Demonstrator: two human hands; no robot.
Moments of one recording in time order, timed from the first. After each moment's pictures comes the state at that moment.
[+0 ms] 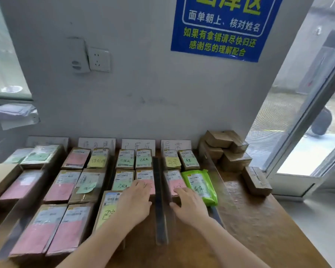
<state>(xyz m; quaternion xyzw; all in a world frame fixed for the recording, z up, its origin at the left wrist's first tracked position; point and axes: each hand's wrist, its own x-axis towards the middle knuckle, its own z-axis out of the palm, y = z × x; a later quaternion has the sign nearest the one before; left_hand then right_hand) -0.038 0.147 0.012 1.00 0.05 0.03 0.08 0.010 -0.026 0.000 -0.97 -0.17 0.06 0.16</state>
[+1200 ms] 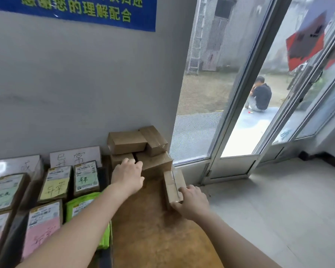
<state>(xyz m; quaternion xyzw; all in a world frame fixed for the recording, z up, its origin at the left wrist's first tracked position) 0.271 -0.173 0.011 1.00 -0.06 0.00 0.02 0.229 -0.383 -0.024 -0.99 0.00 0.12 0.08</state>
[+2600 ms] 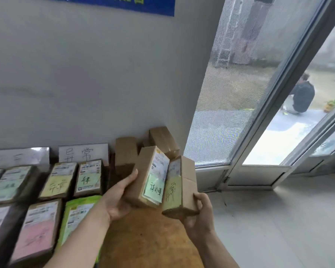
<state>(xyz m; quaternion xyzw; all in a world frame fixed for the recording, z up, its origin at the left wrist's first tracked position) 0.272 -0.167 -0.004 0.44 0.23 -0.21 0.84 0.278 -0.383 -0.058 -0.40 0.26 0.13 0.87</state>
